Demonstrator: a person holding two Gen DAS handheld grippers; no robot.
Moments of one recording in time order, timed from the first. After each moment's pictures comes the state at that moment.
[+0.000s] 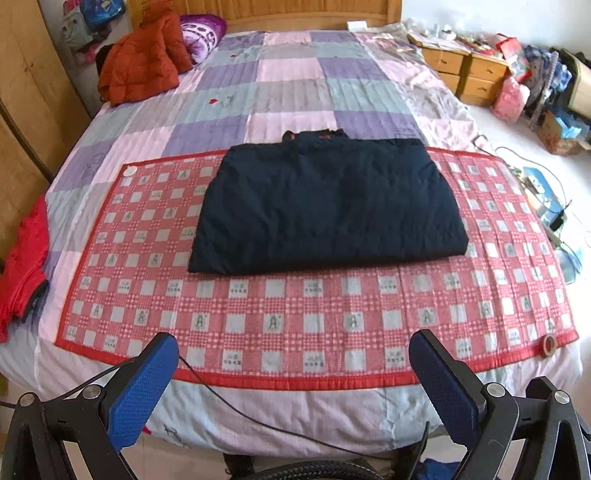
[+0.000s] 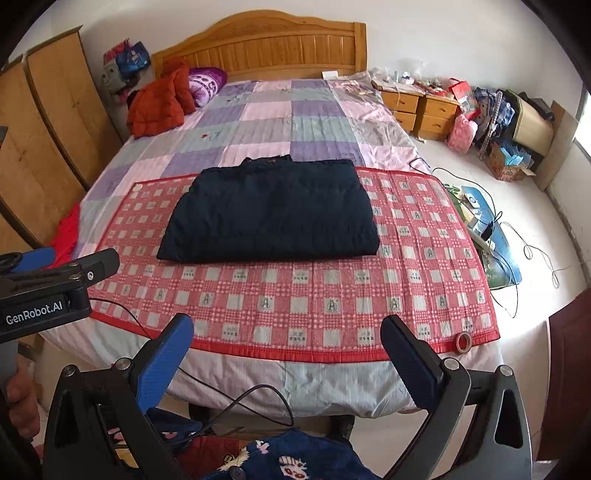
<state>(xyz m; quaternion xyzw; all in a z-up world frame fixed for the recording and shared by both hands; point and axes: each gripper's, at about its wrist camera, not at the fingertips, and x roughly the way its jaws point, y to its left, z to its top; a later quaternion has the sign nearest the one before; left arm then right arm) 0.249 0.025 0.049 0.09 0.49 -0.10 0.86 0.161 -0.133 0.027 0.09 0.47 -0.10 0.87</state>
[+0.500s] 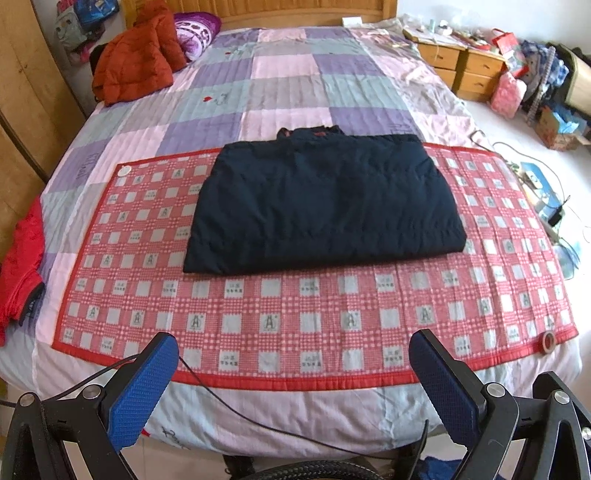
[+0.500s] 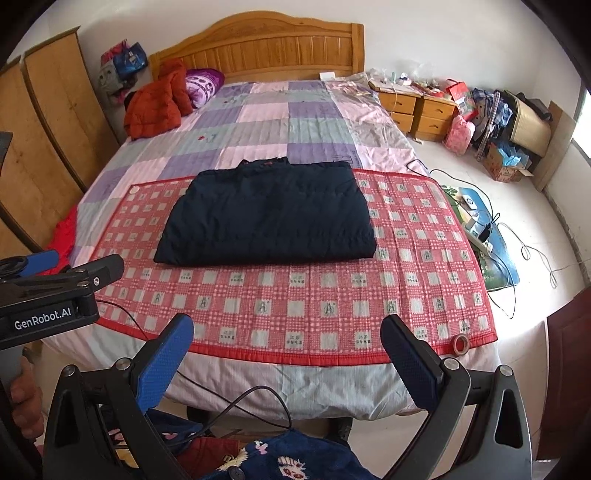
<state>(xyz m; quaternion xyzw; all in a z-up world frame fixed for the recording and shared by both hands) 0.254 0.025 0.047 0.09 0.50 -0.11 0.85 0.164 -0.134 0.031 0.09 0.46 -0.11 0.87</state>
